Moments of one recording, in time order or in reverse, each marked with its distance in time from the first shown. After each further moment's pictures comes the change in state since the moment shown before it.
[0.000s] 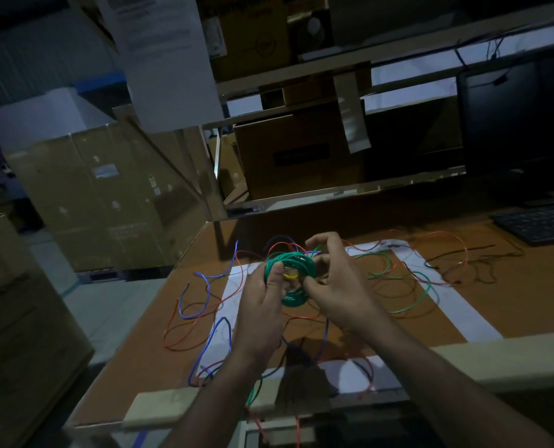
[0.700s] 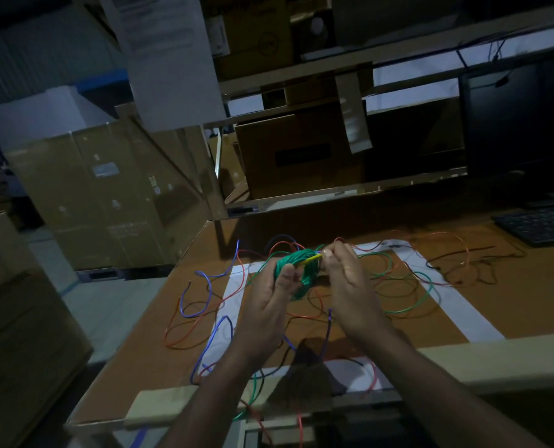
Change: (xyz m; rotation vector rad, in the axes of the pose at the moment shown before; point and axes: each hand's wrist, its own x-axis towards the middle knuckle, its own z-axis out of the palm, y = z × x) left_hand 0.002 -0.002 -0.007 -0.034 -0.191 0.099; right_hand -0.007 0.009 0.011 0.188 0.193 -0.080
